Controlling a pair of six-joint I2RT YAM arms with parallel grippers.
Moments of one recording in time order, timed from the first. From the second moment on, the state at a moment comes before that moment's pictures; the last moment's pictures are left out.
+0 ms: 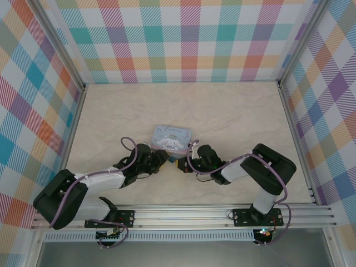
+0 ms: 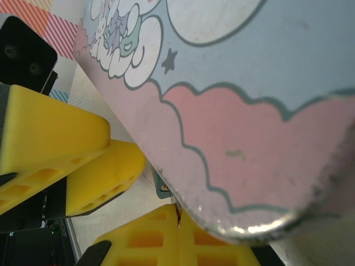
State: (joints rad) left arm -0.66 1.30 0.38 0.28 0.17 -1.35; right arm 0.84 1.71 0.48 0.74 -0.34 0.87
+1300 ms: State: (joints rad) left arm -0.69 1.46 0.40 0.46 0.19 -1.41; right arm 0.84 1.68 0.49 0.65 -0.34 0.89
